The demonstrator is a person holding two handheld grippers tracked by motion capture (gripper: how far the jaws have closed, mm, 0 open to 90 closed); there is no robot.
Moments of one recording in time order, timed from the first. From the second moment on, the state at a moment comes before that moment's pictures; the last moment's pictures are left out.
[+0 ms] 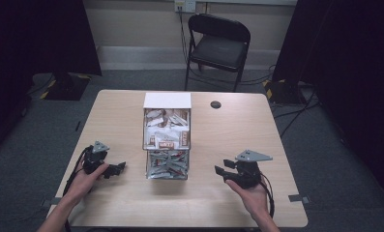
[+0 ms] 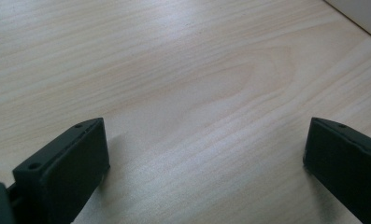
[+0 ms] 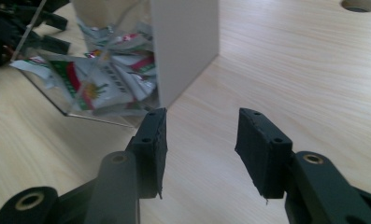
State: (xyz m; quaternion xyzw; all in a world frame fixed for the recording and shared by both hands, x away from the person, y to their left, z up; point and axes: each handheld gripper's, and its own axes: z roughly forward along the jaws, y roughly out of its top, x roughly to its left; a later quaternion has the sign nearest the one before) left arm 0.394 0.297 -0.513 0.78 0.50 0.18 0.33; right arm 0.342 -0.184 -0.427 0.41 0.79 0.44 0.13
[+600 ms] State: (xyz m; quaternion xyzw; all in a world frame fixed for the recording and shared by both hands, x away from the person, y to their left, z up) left arm 0.394 0.297 -0.513 0.78 0.50 0.18 0.33; right arm 0.335 -0.130 -0.414 0.34 0.81 0.47 0.09
